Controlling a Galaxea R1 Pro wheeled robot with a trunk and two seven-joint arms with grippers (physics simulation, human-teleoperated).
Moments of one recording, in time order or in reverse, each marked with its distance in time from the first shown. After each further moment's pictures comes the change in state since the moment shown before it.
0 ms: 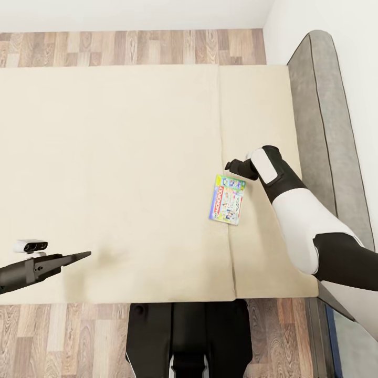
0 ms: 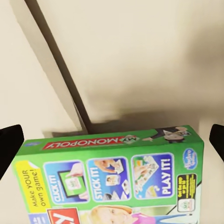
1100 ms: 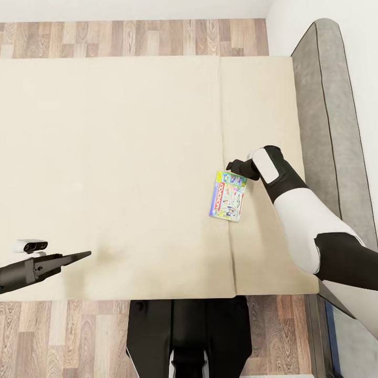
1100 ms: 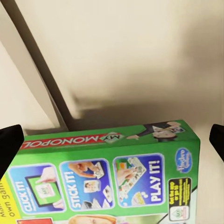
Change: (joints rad) left arm 0.000 0.000 -0.001 -0.005 0.001 0.000 0.000; right arm -0.001 -0.009 0.001 0.003 -0.001 0.005 0.001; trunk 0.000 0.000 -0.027
